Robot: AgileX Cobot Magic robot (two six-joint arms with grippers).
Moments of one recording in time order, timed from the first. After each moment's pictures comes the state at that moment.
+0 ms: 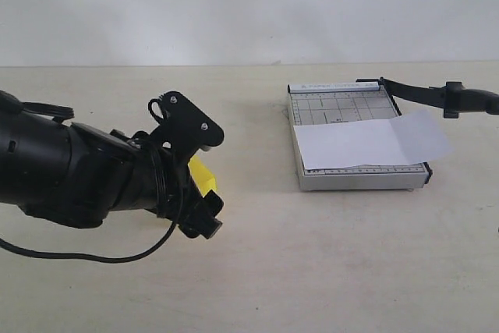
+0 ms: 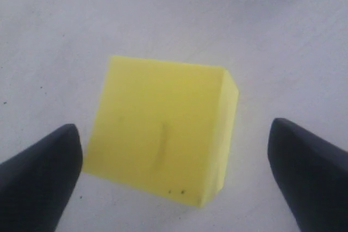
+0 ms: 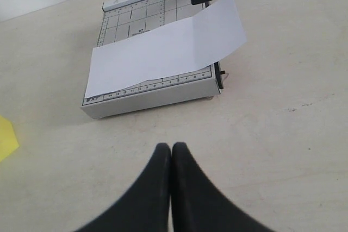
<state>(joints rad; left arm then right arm) -0.59 1.81 -0.83 -1.69 -0.33 2.43 0.03 0.64 -0.16 1.13 0.21 -0.82</state>
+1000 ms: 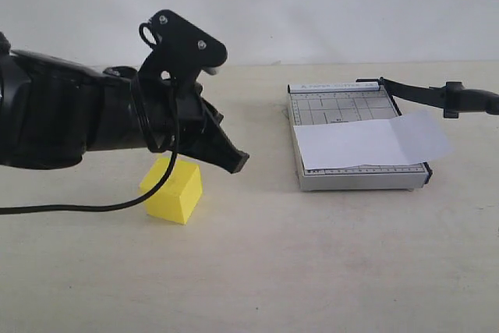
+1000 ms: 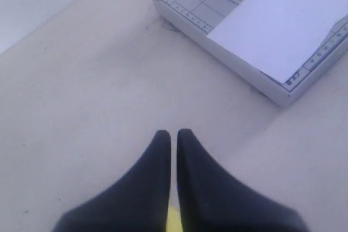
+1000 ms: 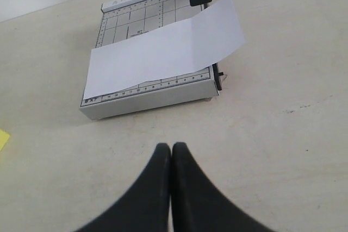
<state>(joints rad) -0.59 1.63 -0.92 -1.74 -0.23 2.48 0.03 0.64 -0.16 1.13 0.20 -0.83</state>
